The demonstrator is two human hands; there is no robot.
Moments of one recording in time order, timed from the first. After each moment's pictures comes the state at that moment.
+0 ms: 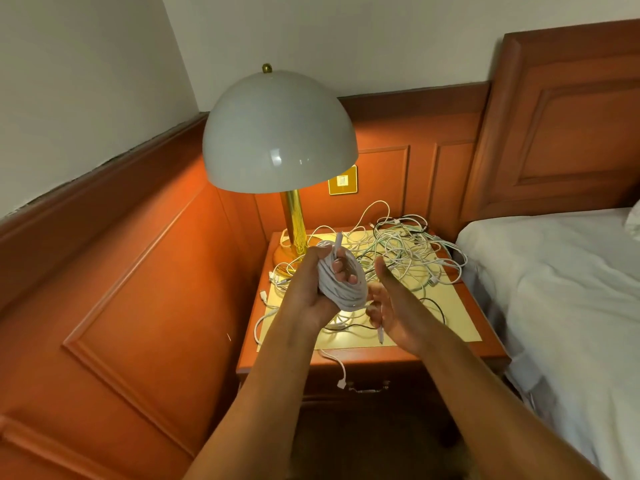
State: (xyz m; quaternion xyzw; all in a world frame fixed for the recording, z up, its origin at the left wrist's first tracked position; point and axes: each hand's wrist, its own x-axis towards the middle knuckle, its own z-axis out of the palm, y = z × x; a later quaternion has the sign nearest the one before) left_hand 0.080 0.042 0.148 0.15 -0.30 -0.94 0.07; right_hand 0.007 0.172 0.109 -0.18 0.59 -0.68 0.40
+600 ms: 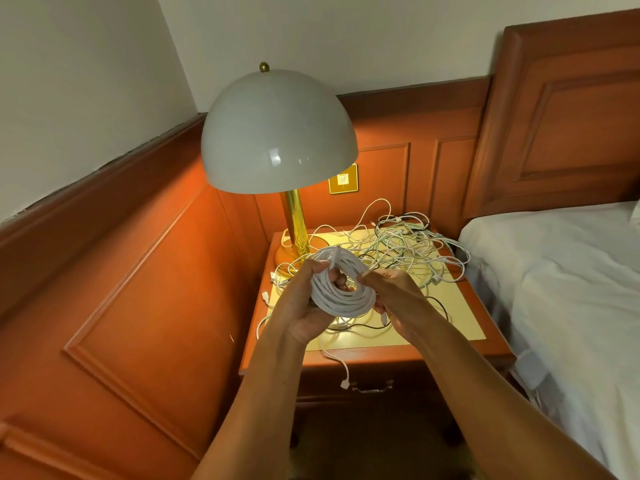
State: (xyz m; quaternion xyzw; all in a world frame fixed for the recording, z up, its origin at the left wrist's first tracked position) left_hand 0.095 0.038 0.139 0.18 -0.33 -0.92 0.08; right_hand -0.002 0.159 0.114 -0.21 0.65 -0.67 0.29
